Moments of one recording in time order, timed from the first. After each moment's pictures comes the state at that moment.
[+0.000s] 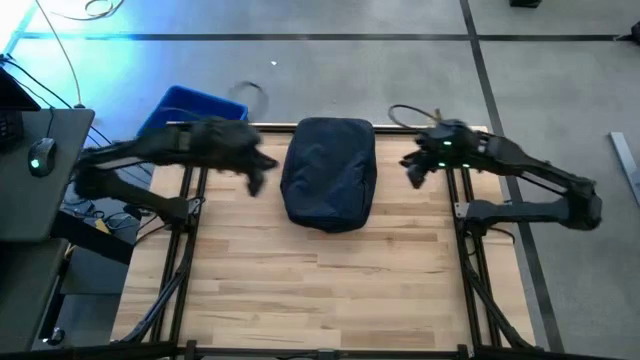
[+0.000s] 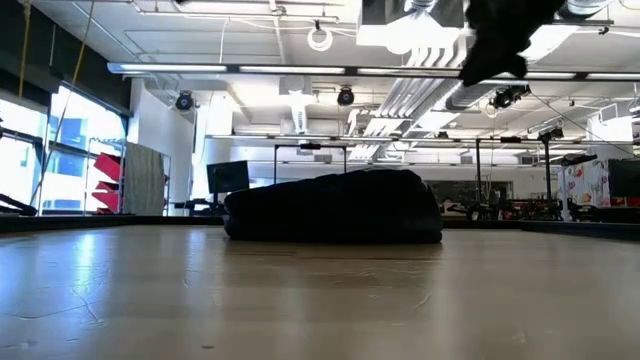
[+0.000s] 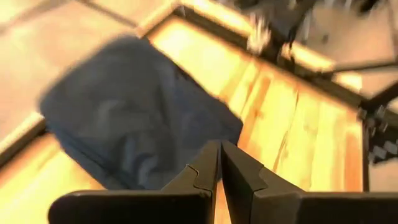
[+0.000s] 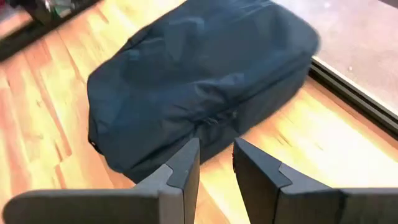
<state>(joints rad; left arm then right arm) 0.11 1.15 1.47 -0.94 -0.17 -0.38 -0.45 0.91 1.00 -0.84 -0.01 0.25</state>
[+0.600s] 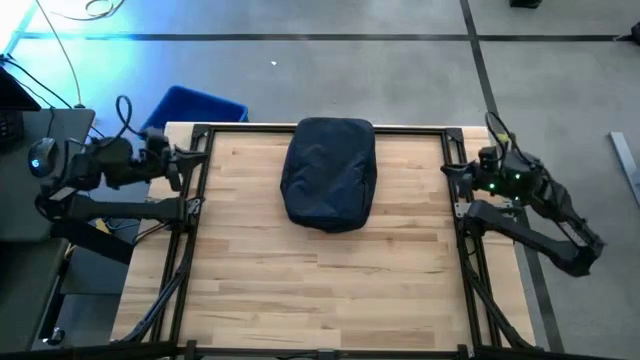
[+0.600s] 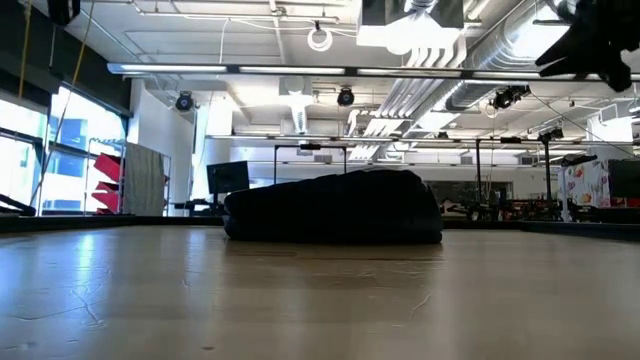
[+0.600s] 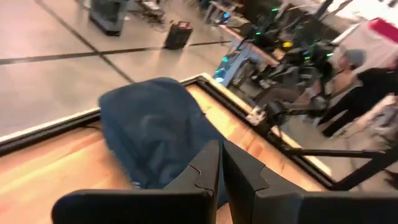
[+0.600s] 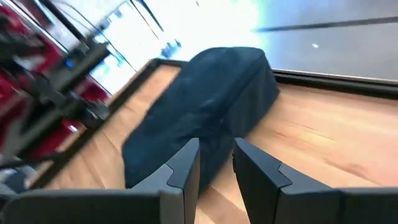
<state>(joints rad) 0.12 0.37 0.96 -0.83 -0.31 -0.56 -0.59 0.18 0.66 -0.84 -0.04 0.54</state>
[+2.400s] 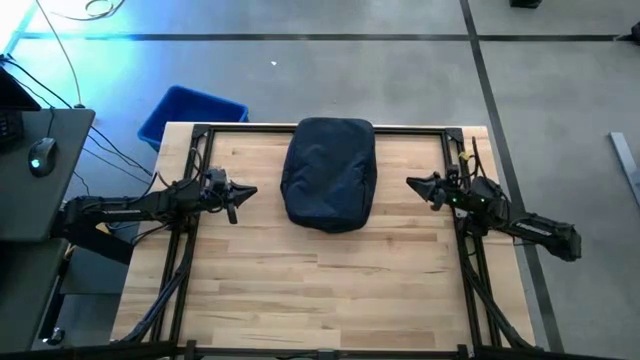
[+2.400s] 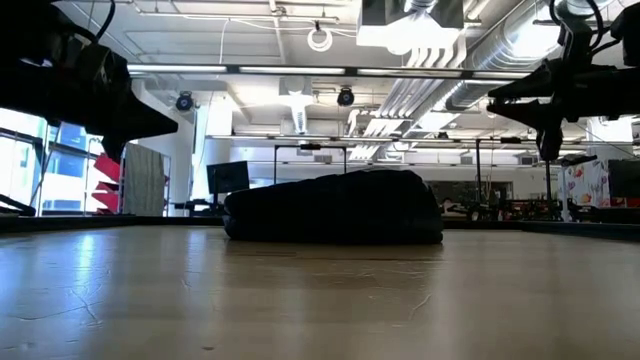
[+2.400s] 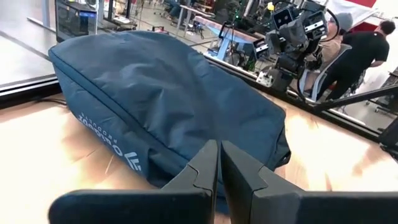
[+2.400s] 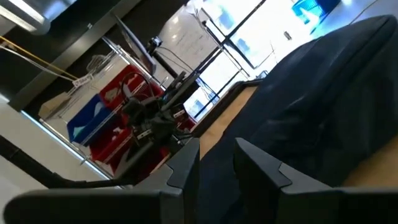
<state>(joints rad) 0.12 0.20 0.01 0.04 -0.23 -0.34 -0.33 0.00 0.01 0.03 0.00 0.75</state>
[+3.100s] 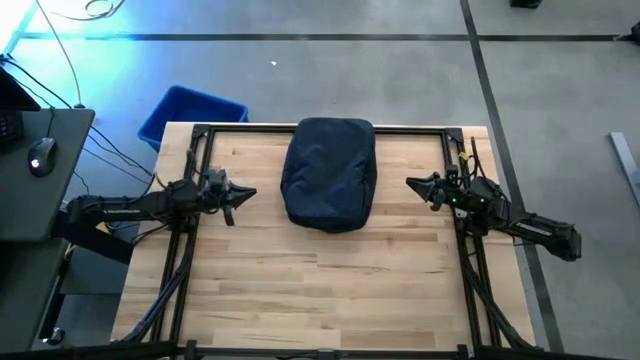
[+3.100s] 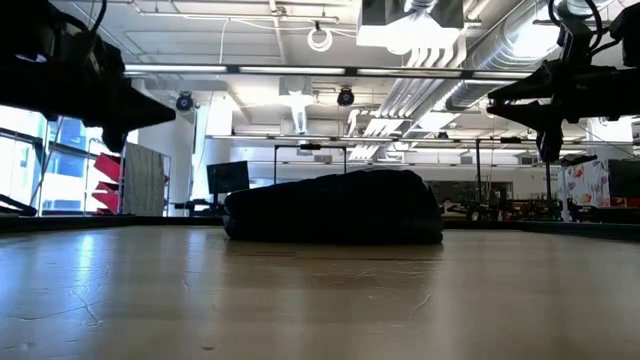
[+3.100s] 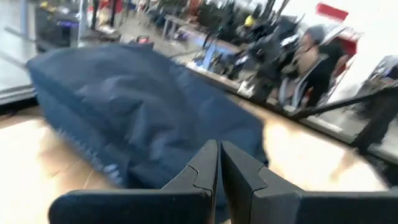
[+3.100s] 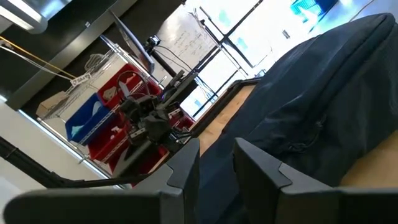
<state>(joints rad) 0.09 0.13 0.01 0.04 -0.21 -0.34 -0.33 0.01 0.01 0.02 0.00 0.75</state>
